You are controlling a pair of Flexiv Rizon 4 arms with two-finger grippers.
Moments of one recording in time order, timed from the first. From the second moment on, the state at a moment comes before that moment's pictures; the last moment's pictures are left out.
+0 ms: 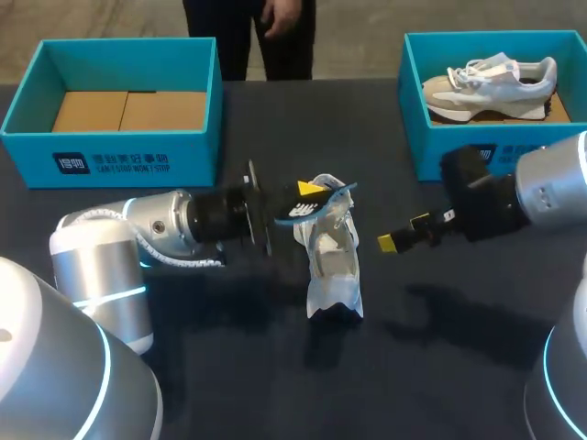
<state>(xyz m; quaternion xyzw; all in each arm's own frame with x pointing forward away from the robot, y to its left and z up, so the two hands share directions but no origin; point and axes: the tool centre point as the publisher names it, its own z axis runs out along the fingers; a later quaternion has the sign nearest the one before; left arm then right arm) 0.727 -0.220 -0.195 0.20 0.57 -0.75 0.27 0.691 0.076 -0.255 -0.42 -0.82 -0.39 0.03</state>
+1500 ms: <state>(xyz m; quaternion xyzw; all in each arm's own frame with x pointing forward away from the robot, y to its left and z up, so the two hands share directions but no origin) 0.703 -0.224 -0.225 0.12 0.61 -0.76 0.20 0.688 0.071 -0.322 -0.28 -0.88 -0.39 -0.02</state>
